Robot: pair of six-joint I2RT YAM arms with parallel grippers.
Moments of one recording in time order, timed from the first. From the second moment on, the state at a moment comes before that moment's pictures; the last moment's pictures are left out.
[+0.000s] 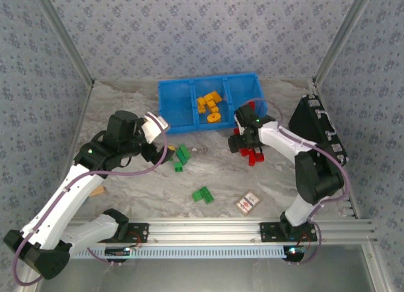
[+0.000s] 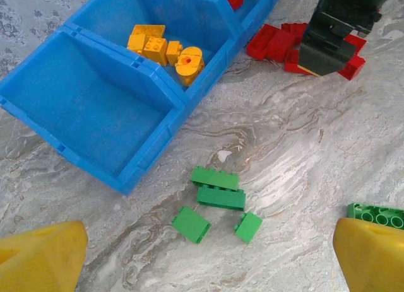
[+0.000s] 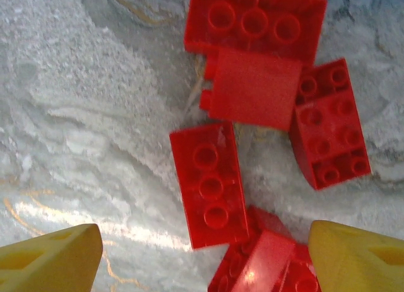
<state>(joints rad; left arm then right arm) -0.55 0.97 1.12 -0.80 0.15 0.29 0.44 1.68 1.16 -0.72 0.09 0.14</state>
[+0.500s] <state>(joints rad) -0.55 1.00 1.12 -0.82 0.14 0.30 0.44 1.80 1.21 -0.71 0.09 0.11</state>
